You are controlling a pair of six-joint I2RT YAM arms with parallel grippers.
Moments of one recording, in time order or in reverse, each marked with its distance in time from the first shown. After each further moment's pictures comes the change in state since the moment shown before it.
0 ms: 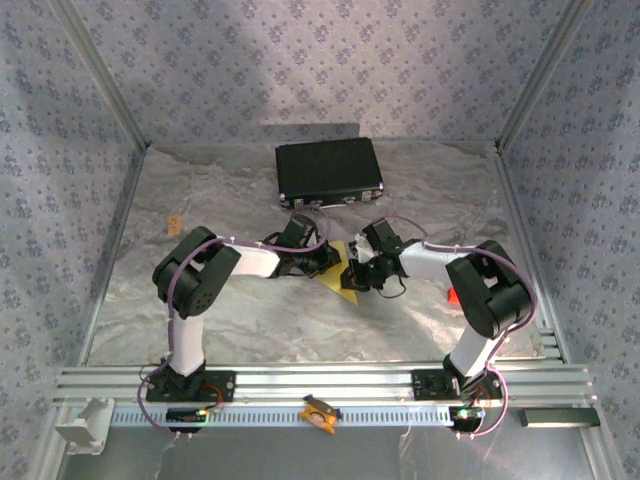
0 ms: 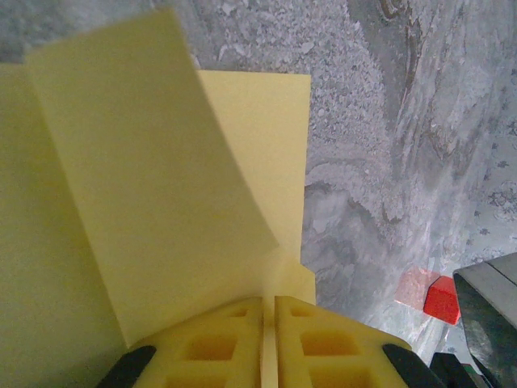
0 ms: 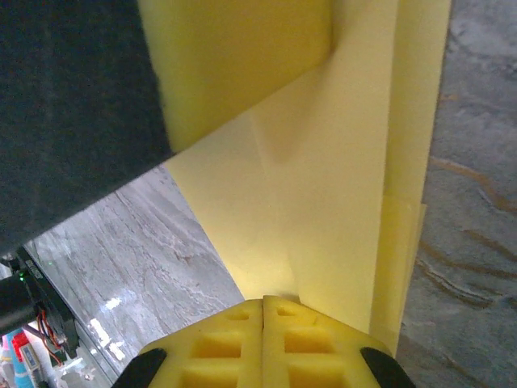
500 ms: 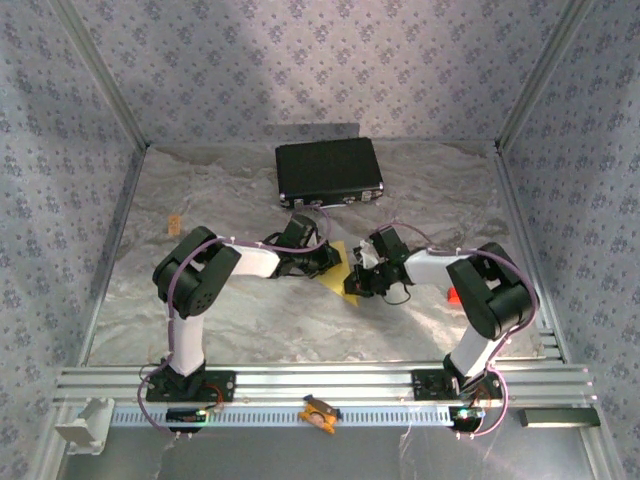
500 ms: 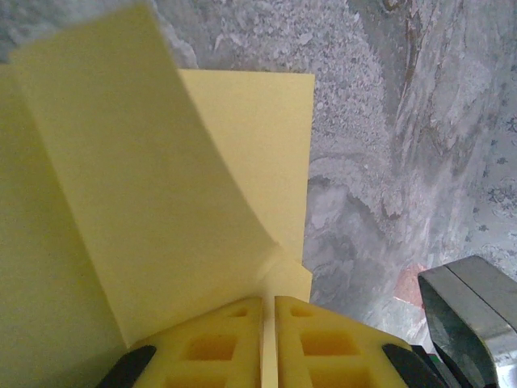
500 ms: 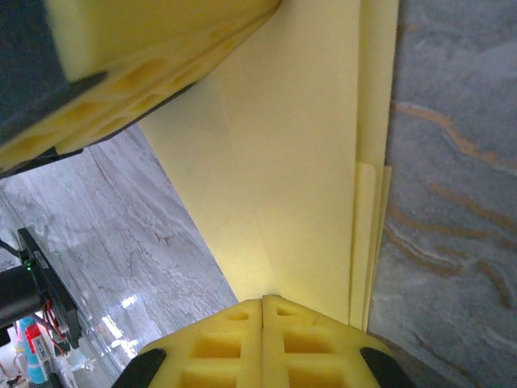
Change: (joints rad) left arm -0.001 0.001 0.000 0.000 0.010 0.000; right arm -0.023 -0.018 -0.104 0.111 -0.045 0.004
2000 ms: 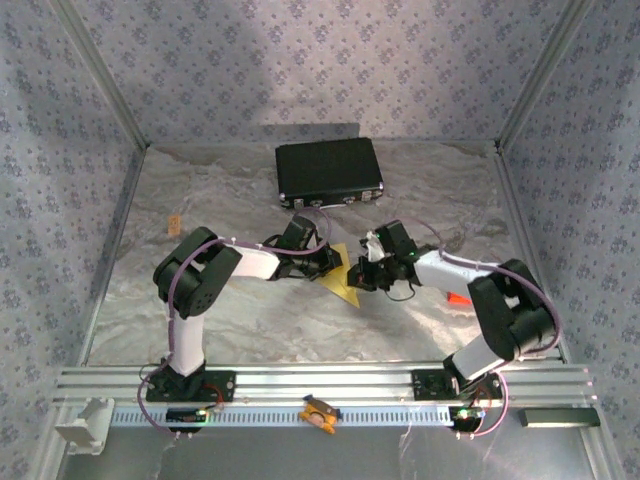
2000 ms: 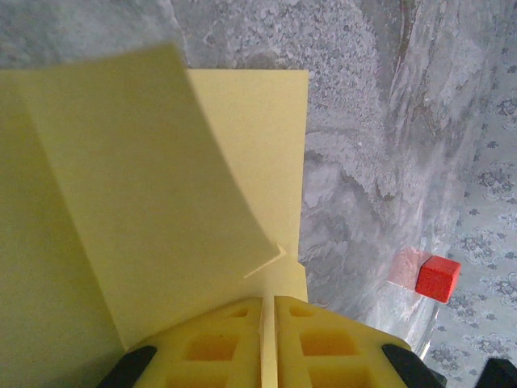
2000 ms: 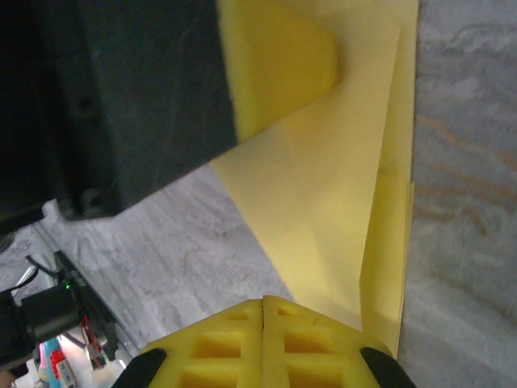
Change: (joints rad) left arm -0.003 0.003 -0.020 0.038 0.034 -0.003; right arm -0.004 -0.119 0.033 -0.081 0.048 0.085
